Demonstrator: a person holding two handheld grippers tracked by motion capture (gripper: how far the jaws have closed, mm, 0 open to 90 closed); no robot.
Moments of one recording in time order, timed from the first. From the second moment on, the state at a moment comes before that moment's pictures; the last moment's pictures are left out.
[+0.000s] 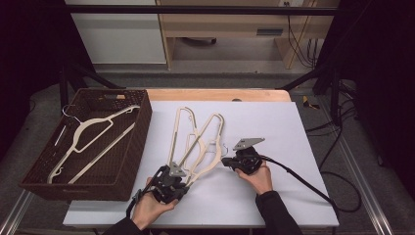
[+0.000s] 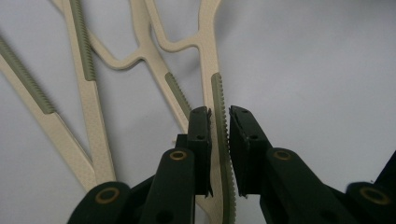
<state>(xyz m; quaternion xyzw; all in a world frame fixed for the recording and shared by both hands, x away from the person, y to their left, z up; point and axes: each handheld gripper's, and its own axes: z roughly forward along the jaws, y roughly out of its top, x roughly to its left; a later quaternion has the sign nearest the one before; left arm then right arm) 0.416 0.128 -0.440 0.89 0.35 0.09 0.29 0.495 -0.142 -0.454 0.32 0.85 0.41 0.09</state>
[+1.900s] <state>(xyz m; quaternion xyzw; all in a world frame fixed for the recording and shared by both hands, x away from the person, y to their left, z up) 0.459 0.096 -0.402 0.87 0.29 0.21 0.33 0.445 -0.207 -0.377 0.32 0.77 0.52 0.18</state>
